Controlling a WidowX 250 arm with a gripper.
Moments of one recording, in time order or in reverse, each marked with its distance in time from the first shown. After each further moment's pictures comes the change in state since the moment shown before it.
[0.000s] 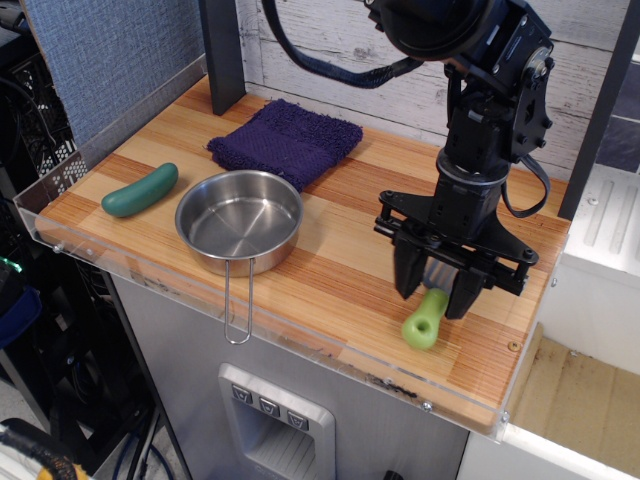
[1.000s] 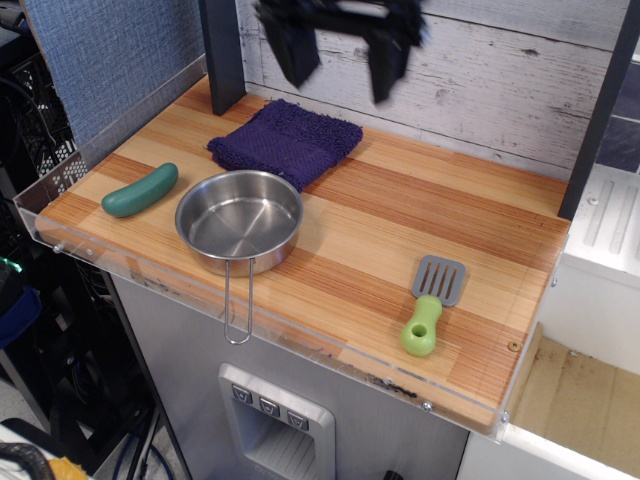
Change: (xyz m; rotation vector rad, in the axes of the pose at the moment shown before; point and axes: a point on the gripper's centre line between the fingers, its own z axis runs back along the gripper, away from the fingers) arm 0.002 0.099 0.144 -0.100 -0.350 0.063
